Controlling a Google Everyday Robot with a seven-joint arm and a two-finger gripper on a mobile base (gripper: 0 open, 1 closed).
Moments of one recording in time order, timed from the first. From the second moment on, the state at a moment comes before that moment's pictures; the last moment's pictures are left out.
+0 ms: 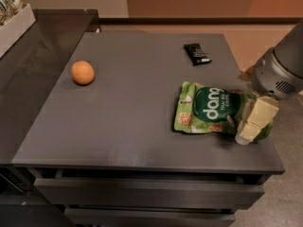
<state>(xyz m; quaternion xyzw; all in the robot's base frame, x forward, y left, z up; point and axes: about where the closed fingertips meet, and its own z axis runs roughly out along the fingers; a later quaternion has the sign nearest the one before) 0.462 -0.209 0.882 -0.59 0.79 0.06 0.16</state>
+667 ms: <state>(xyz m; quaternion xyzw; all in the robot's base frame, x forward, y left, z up) 0.470 -0.218 0.850 -0.59 0.79 0.06 0.14</state>
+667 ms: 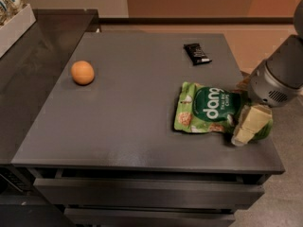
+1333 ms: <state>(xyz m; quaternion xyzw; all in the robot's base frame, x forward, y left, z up) 0.480 -0.217 0.867 -0.59 0.79 0.05 0.16</state>
